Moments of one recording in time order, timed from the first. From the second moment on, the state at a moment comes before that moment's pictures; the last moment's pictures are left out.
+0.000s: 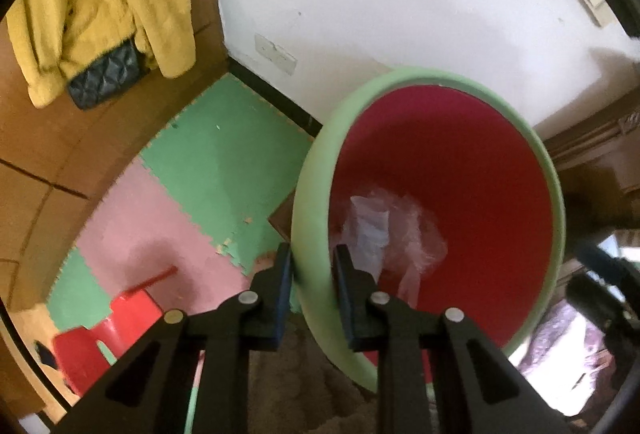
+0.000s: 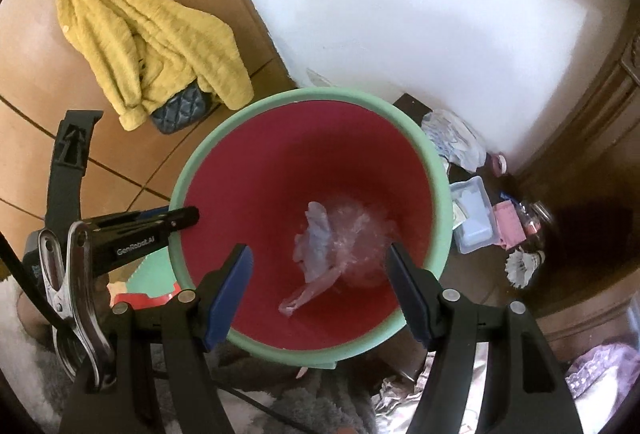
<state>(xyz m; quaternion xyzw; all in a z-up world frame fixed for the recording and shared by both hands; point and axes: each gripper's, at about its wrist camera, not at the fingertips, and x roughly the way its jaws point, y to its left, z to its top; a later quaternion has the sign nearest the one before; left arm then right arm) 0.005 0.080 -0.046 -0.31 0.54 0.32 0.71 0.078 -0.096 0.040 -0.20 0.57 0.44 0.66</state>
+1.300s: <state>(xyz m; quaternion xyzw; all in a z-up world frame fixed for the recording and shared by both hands) 0.028 0.075 -0.058 -0.26 0.59 0.31 0.70 0.151 -0.257 0.067 -0.07 0.53 0.23 0.82</state>
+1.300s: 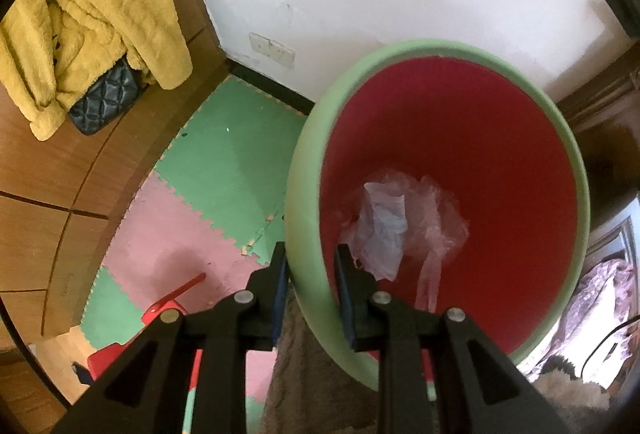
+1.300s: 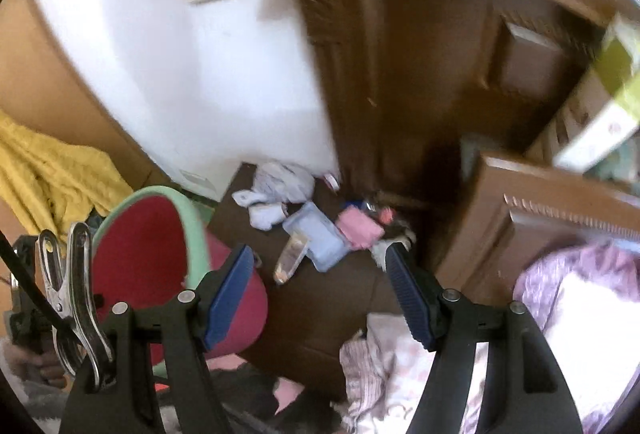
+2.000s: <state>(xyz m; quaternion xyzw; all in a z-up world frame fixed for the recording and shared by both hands) 0.028 0.068 -0.066 -0.26 0.61 0.30 0.69 0.181 -0.268 -0.020 -0.11 0.62 0.22 0.74</state>
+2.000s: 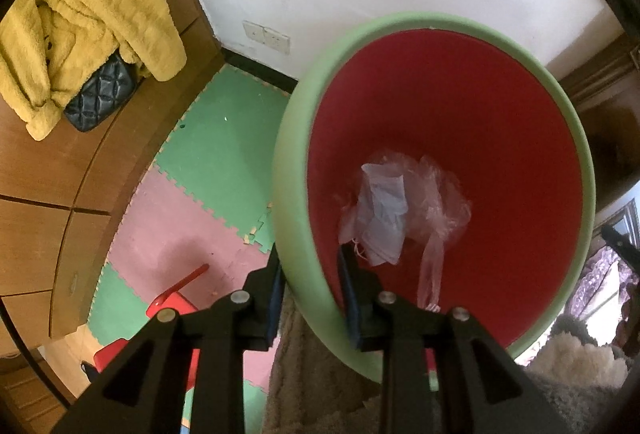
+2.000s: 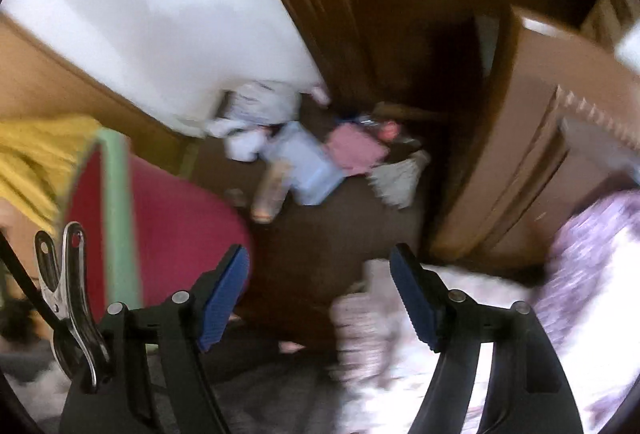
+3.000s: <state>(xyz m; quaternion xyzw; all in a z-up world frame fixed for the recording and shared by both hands) 0.032 0.066 -0.068 -0.25 0.63 0.30 0.68 0.211 -0.223 -0.235 -0.21 0.77 0.16 0.58</state>
